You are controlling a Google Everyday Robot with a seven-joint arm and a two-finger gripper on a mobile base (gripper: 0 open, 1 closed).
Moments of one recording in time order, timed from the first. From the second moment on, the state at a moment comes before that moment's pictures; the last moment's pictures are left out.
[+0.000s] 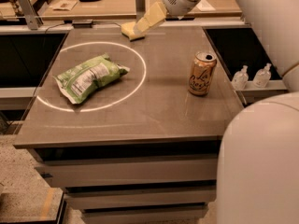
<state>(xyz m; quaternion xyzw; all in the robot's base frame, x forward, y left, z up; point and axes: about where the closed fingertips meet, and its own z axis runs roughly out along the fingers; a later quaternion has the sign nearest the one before) 0.736 -0.039 0.965 -0.35 0.87 0.13 0.31</state>
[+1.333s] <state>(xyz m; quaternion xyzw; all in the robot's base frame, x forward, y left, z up) 0.838 0.005 0.922 -0.29 0.89 0.14 0.33</state>
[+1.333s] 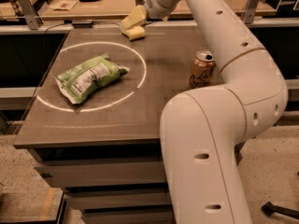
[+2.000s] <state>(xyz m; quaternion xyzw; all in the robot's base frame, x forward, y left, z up) 0.873 0.020 0.926 -0.31 0.85 0.14 0.40</state>
